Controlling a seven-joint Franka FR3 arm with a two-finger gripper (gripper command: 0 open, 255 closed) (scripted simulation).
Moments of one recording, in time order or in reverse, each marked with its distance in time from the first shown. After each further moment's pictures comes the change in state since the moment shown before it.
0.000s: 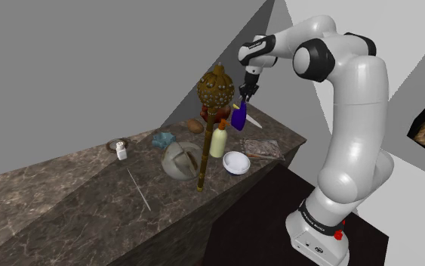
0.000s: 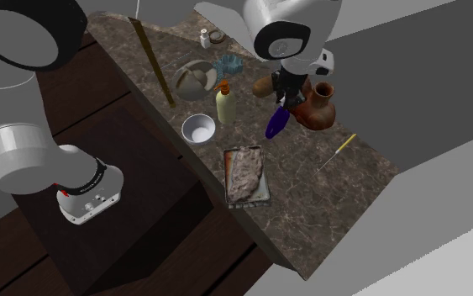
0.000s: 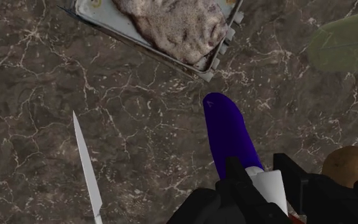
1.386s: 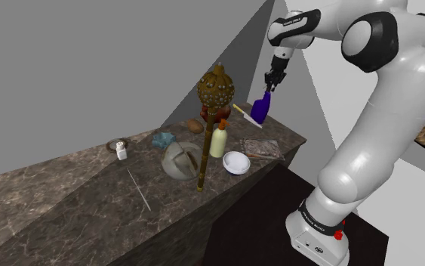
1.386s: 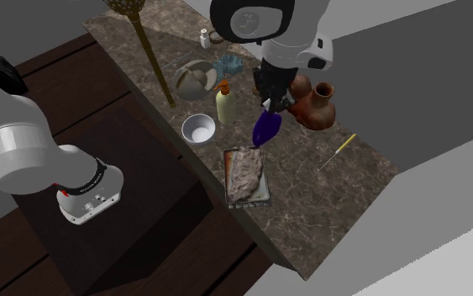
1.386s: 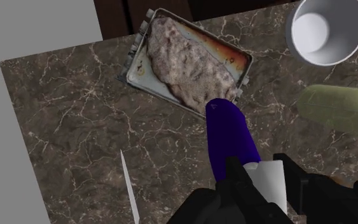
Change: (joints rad) arm -0.007 -0.390 -0.076 -0.250 -0.128 -0.122 -0.052
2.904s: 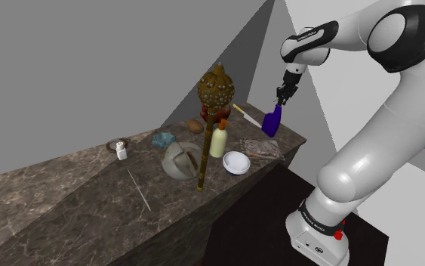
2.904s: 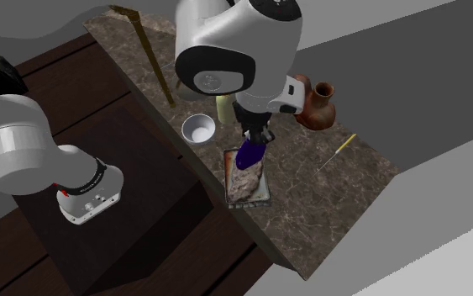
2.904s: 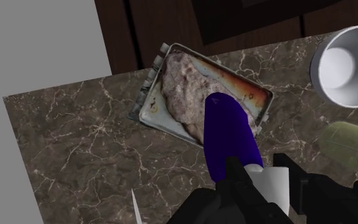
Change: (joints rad) arm -0.034 -0.151 -0.044 -0.292 -0.066 0.153 -0.058
